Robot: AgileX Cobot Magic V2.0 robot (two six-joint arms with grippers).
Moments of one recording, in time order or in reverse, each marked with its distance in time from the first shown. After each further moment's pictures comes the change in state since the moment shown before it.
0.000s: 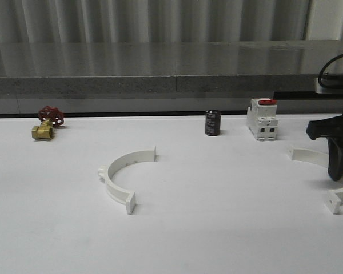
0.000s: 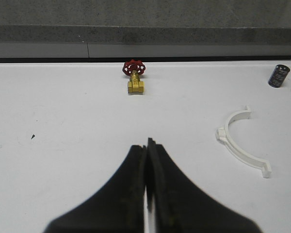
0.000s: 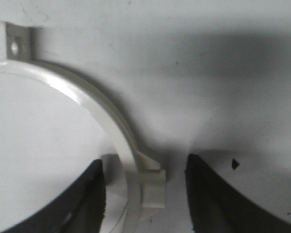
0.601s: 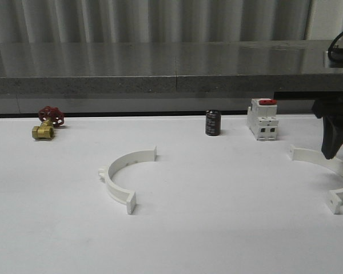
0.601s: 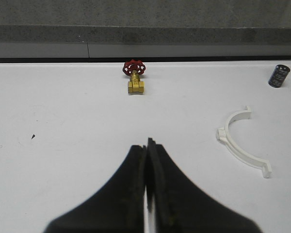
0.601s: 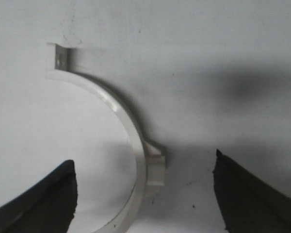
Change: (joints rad) left arm 0.000 0.000 0.000 0.000 0.000 0.000; right arm 0.000 -0.109 0.032 -0.009 -0.024 0.002
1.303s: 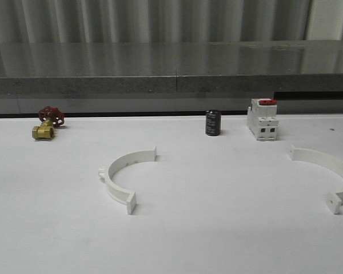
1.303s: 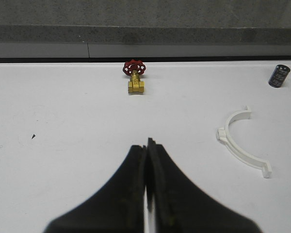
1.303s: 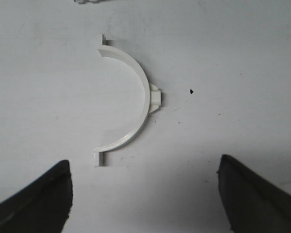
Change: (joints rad) left arm 0.000 0.000 0.000 0.000 0.000 0.000; right arm 0.000 -0.597 0.267 -0.001 0.065 0.050
